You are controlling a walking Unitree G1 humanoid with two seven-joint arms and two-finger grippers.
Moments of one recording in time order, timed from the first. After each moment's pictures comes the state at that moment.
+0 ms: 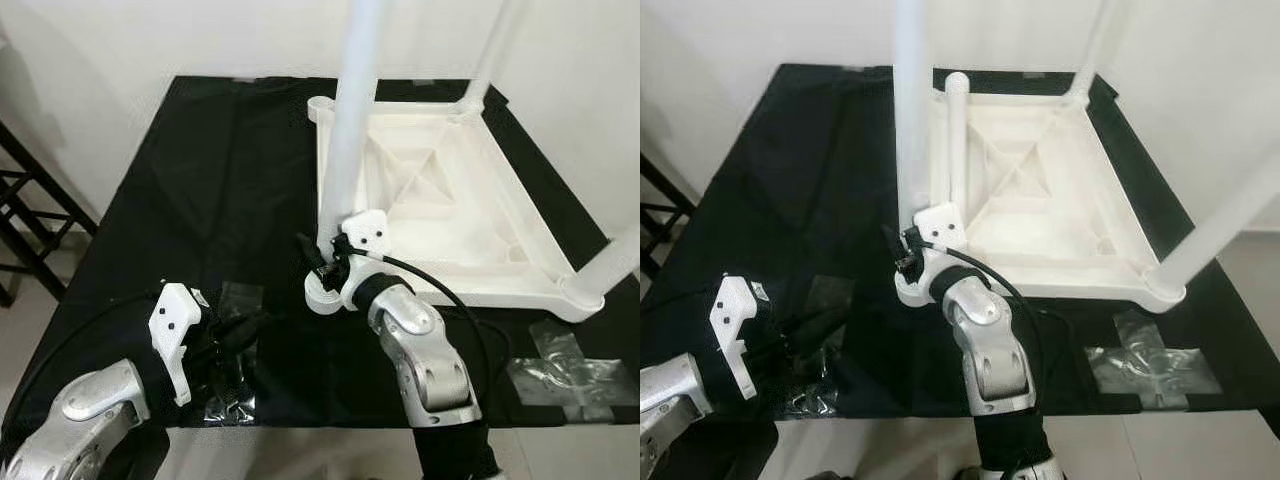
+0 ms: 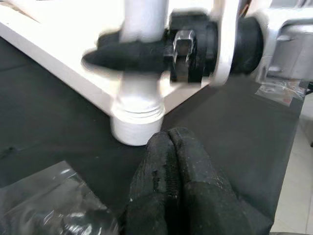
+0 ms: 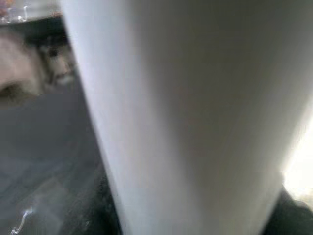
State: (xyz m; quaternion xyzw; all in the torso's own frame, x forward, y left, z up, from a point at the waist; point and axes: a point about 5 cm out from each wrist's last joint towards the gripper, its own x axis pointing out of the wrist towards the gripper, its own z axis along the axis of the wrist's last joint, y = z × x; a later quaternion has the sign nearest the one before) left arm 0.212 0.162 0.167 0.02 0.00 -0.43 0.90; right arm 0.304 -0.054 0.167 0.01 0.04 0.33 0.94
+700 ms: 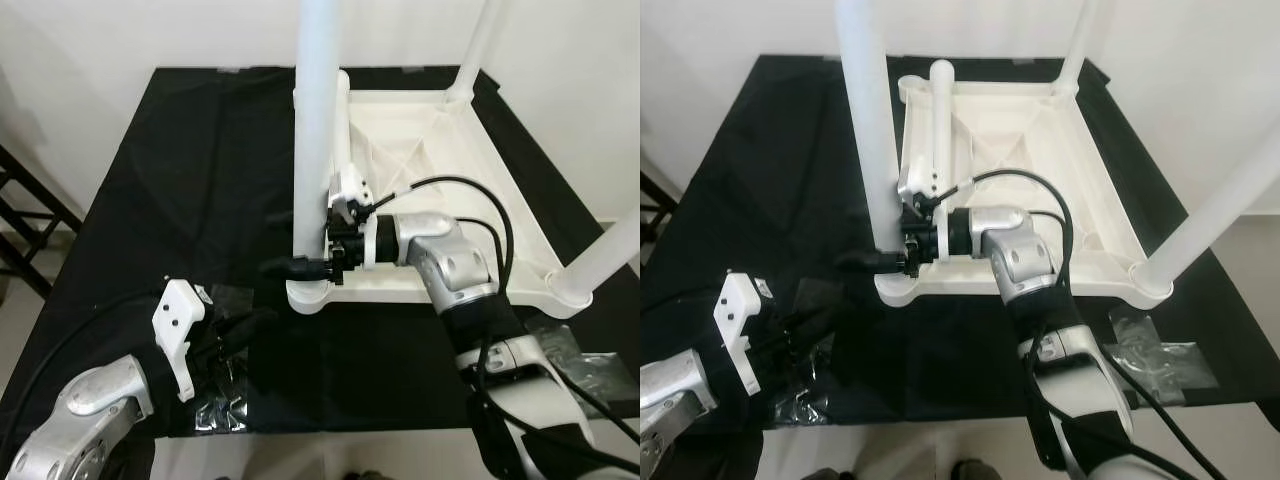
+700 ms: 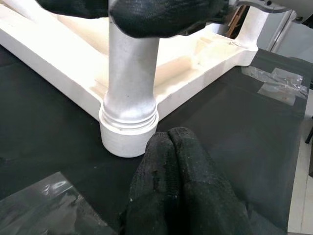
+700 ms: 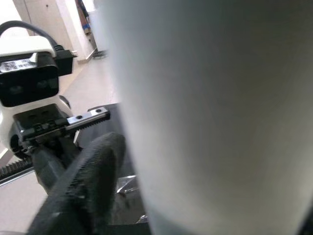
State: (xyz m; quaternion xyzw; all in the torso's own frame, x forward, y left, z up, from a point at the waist) left arm 0.215 0.160 0.168 0.03 0.00 -0.43 0.90; right arm 0.343 -0.068 0.220 -0.05 0.01 0.69 0.72
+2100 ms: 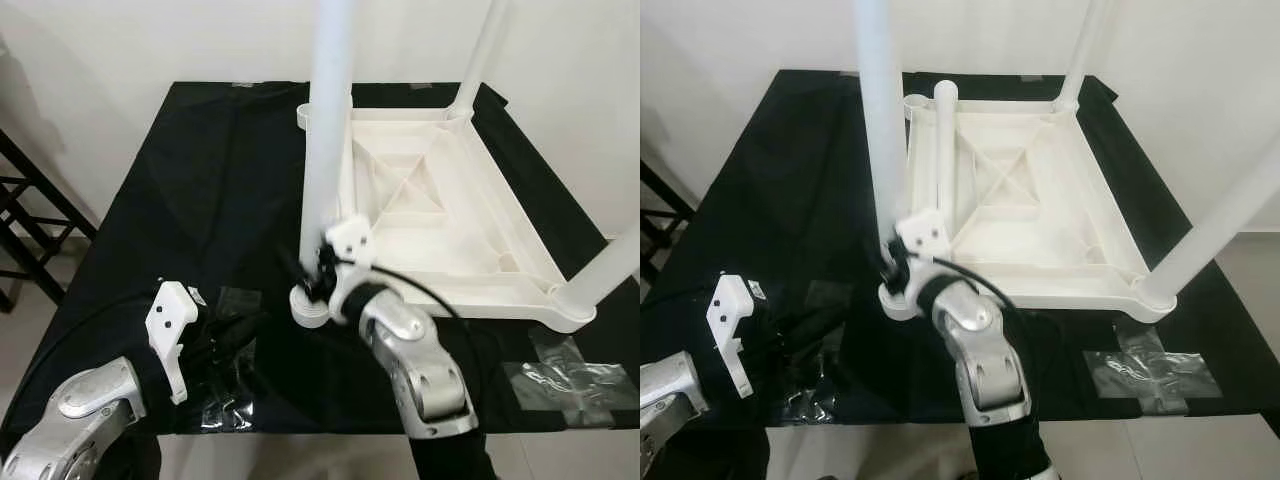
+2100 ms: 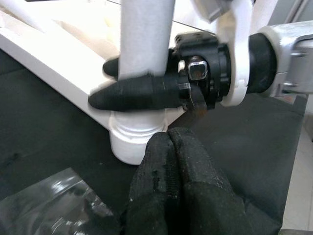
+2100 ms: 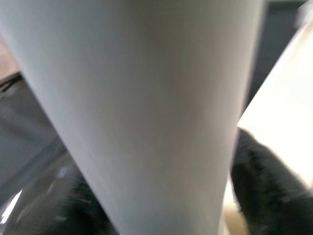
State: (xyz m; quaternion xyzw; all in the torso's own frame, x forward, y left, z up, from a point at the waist) left arm 0.214 0.166 0.167 0.03 0.00 -0.43 0.90; right arm 0.293 -0.050 0.159 -0.01 0.06 0.34 0.94
